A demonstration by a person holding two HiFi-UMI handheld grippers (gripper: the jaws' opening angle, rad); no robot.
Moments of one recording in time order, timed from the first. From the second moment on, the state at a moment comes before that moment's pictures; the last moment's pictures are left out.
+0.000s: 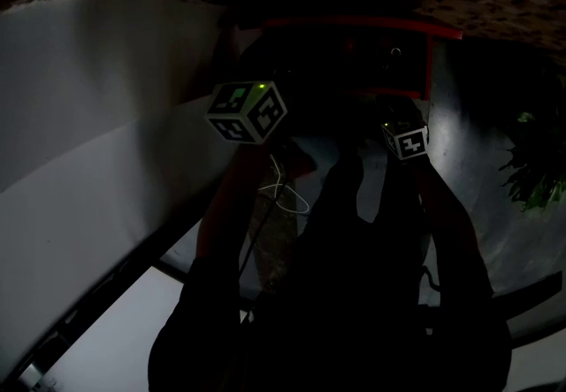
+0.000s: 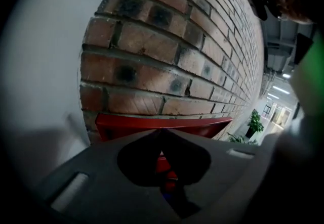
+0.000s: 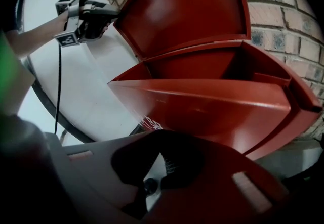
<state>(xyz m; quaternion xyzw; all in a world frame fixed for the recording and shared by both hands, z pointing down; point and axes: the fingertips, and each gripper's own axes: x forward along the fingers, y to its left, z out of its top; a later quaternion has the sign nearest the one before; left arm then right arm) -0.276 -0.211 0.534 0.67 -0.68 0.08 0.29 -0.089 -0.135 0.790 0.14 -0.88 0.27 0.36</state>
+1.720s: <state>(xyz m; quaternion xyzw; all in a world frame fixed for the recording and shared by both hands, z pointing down) -0.234 -0.242 0.544 0.71 -0.63 0.17 0.26 -0.092 -0.129 0.794 0.11 -0.88 0.30 0.35</state>
